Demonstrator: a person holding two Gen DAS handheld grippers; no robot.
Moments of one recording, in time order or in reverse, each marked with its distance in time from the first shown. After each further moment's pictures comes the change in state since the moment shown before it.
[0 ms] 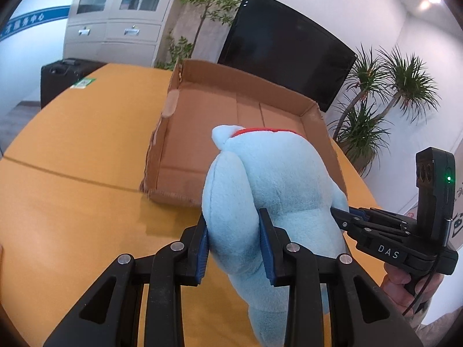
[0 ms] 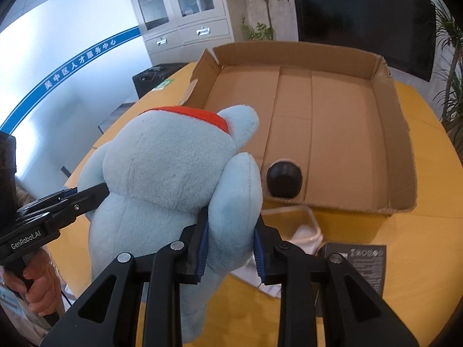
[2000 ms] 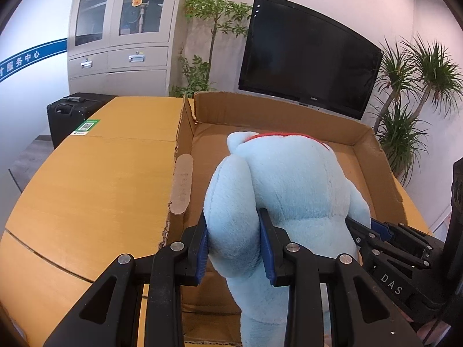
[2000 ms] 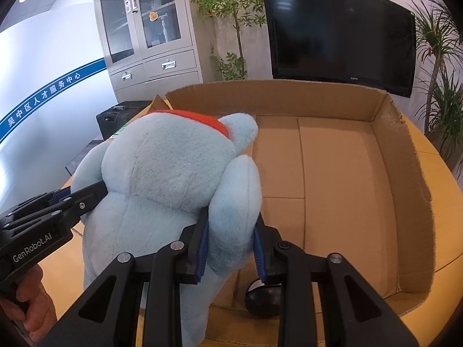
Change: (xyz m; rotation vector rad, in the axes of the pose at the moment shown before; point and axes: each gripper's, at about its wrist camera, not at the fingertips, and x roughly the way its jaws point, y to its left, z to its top) left arm 0.143 0.031 0.122 0.084 -0.067 0.184; right arm 0.097 -0.022 0.090 0.063 -0.162 -0.138
